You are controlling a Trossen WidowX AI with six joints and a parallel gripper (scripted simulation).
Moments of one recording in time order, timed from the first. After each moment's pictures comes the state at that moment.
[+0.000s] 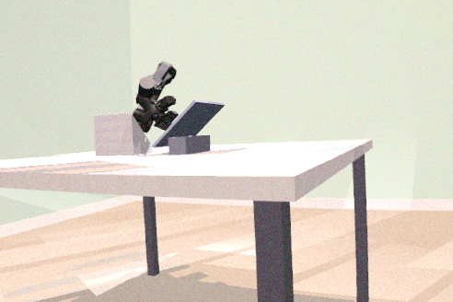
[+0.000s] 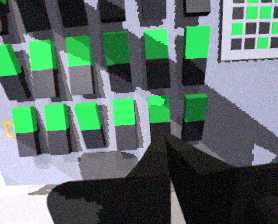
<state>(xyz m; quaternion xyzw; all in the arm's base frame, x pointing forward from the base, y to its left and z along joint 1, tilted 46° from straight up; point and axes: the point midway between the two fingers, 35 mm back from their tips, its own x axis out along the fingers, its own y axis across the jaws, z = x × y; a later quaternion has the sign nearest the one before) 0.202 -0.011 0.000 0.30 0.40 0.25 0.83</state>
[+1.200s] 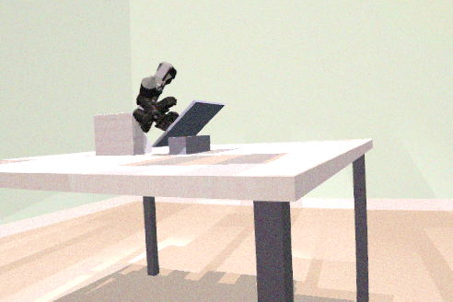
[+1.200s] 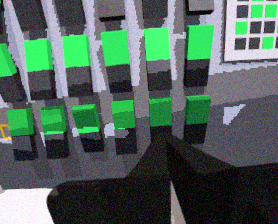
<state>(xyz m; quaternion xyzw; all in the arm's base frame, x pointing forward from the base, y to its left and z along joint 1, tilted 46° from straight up) 0.204 -0.008 -0.002 0.30 0.40 0.25 0.83</state>
